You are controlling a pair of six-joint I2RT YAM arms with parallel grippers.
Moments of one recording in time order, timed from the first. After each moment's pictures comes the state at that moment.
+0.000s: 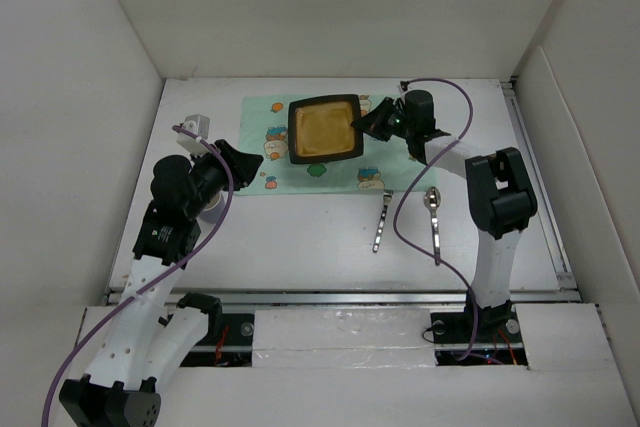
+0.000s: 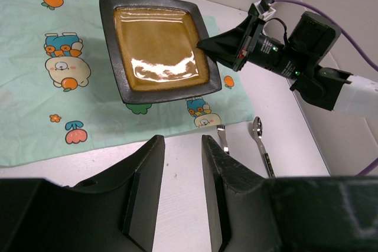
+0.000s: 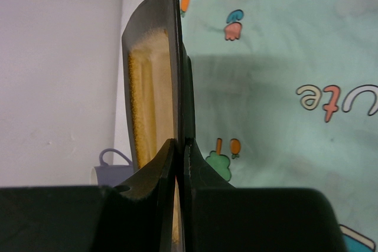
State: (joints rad) left arm -0.21 0.75 0.80 -0.21 0.27 -0.53; right arm 0.29 2.01 1.33 0.36 -0.47 0.93
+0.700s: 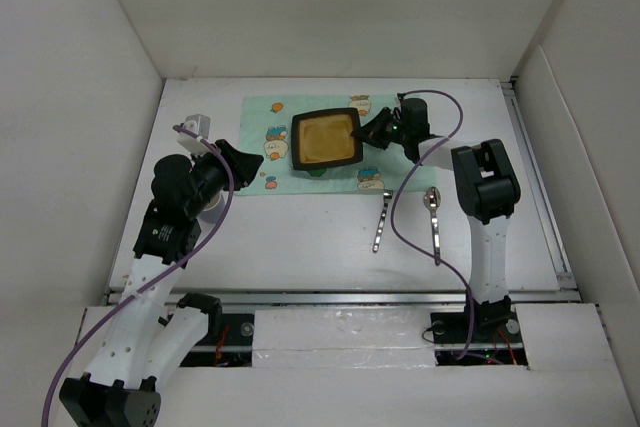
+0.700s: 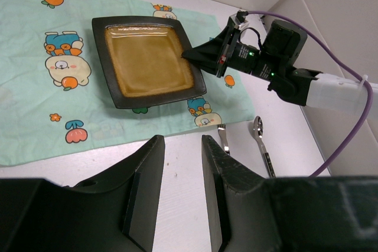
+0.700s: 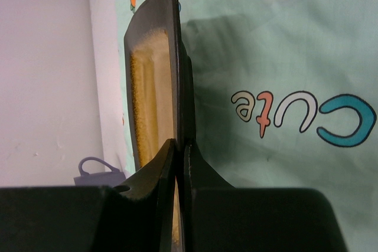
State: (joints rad) left arm -0.21 0.75 0.80 -0.21 0.27 -0.53; right arm 0.26 2.18 1.39 0.37 -0.52 0.96
